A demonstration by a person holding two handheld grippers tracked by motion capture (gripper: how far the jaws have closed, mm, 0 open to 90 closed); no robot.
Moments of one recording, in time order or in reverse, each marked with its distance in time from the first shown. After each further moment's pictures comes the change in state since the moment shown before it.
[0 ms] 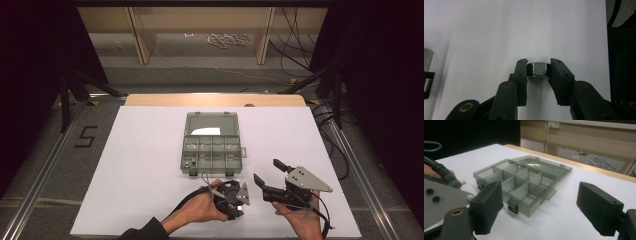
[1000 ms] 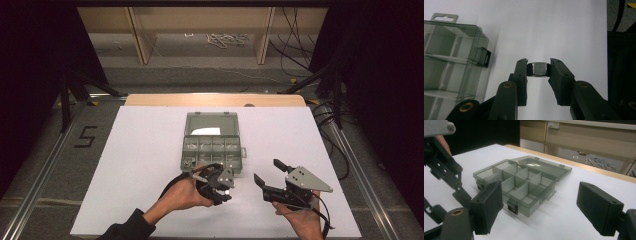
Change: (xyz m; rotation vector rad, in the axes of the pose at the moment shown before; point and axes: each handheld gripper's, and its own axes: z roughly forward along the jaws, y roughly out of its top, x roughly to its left) left arm 0.024 -0.011 -0.064 -0.043 0.071 -0.047; right arm 0.000 0.000 -0.001 0.006 -0.002 0.009
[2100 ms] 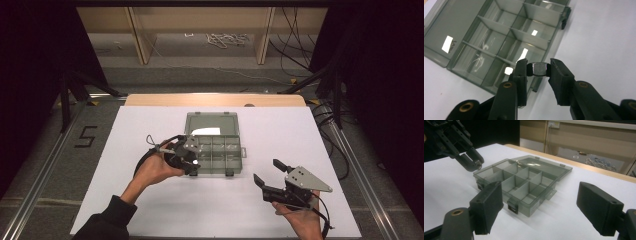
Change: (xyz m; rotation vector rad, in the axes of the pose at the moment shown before) left arm 0.078 -0.050 -0.048 0.051 0.180 -0.180; right arm 0.001 -0.001 0.002 -0.009 0.011 0.006
